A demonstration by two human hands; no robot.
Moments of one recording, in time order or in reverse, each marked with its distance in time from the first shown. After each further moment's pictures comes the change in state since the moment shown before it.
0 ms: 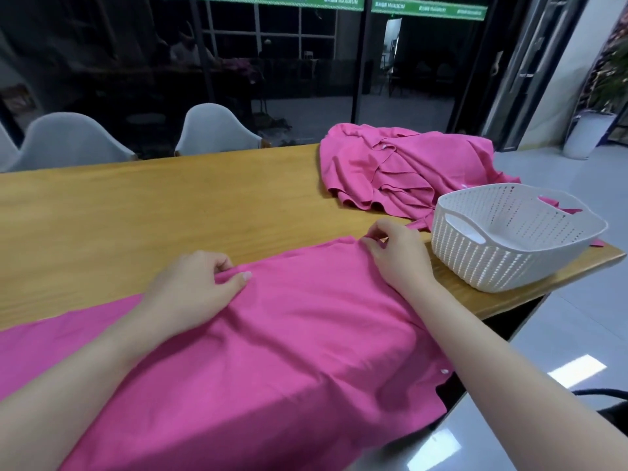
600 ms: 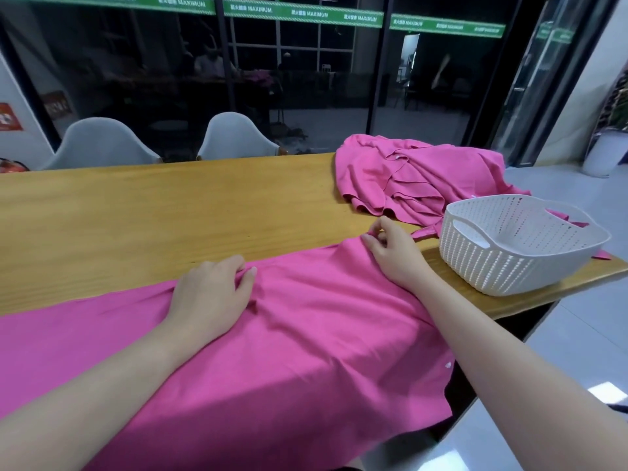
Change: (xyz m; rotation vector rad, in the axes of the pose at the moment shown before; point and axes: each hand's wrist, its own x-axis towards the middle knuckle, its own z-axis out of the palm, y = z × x) left_hand -0.031 0.000 0.015 0.189 0.253 0.035; right_hand 0.006 -0.013 0.003 0.216 -0.168 -0.043
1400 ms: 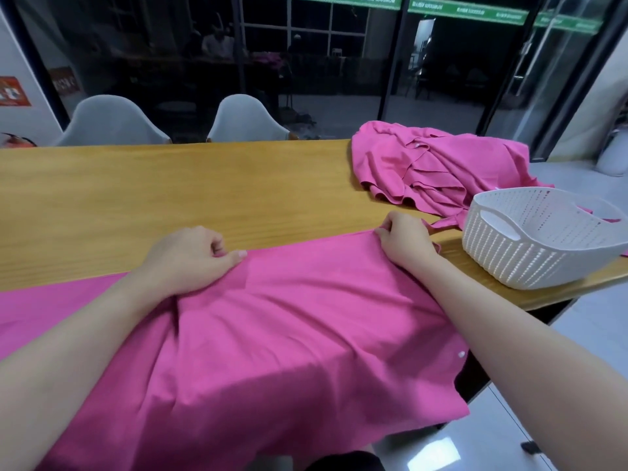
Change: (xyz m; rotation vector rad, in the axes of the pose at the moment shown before) left_hand 0.029 -0.068 -0.024 -0.066 -0.247 -0.072; right_hand 0.019 -0.010 0.022 -0.353 -0.020 0.167
